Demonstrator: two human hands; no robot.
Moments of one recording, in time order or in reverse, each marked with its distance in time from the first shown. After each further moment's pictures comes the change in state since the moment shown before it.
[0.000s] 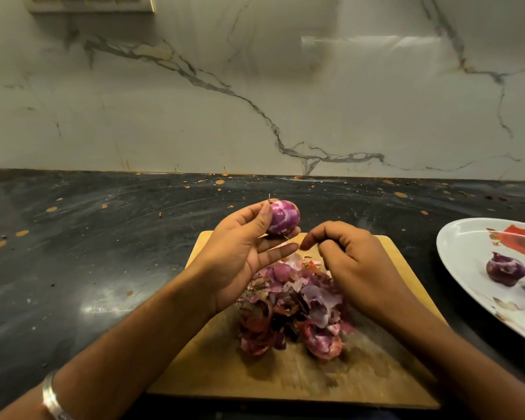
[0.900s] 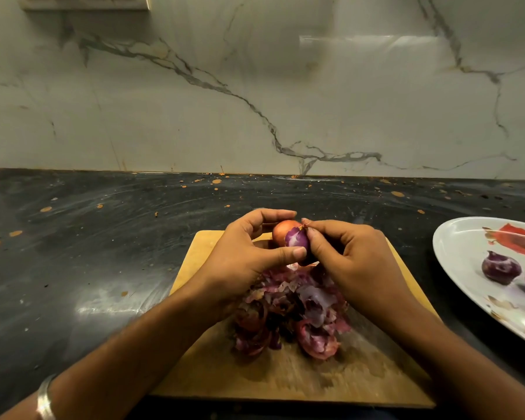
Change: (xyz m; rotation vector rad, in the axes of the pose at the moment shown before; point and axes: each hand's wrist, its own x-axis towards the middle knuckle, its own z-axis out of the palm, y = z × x) left_hand -0.005 -0.013 -0.003 0.469 -0.080 0.170; right_hand -0.002 -0.004 -0.002 -0.031 0.106 -0.093
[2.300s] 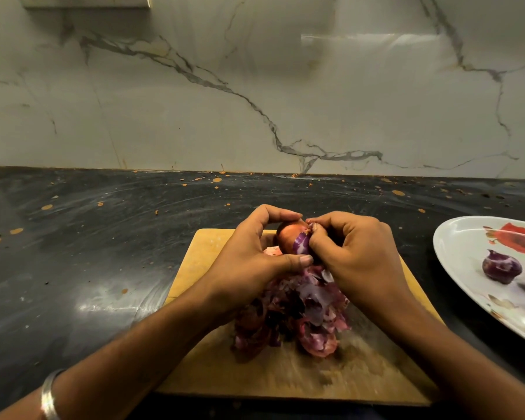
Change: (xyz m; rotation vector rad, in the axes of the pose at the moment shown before) left_hand -0.005 0.001 0.007 0.075 -0.063 0.045; right_hand 0.005 -0.006 0.002 -0.061 0.121 -0.027
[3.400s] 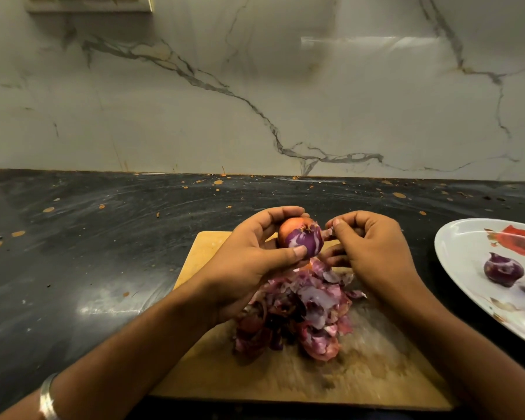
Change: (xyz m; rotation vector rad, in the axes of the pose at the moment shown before) left_hand 0.006 0.003 -0.004 -0.281 -0.059 -0.091; right_hand 0.010 0.017 -0.005 0.338 -0.009 0.450
